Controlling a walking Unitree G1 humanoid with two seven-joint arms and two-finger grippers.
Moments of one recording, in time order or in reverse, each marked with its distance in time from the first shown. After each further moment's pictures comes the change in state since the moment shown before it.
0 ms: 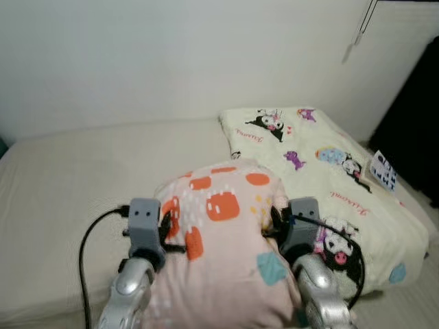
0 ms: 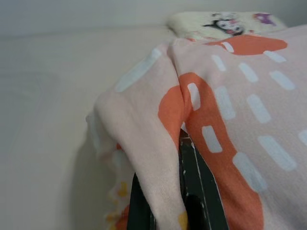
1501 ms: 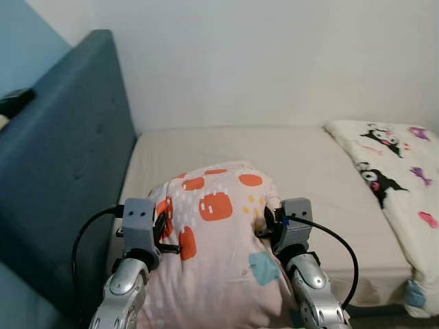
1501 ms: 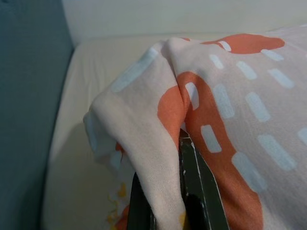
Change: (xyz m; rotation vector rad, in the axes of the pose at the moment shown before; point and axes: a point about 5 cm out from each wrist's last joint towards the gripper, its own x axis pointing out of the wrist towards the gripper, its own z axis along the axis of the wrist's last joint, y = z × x) left arm -0.003 0.006 0.002 0.018 0.001 0.006; right arm 0.002 0.005 -0.001 0.011 -0.003 0.010
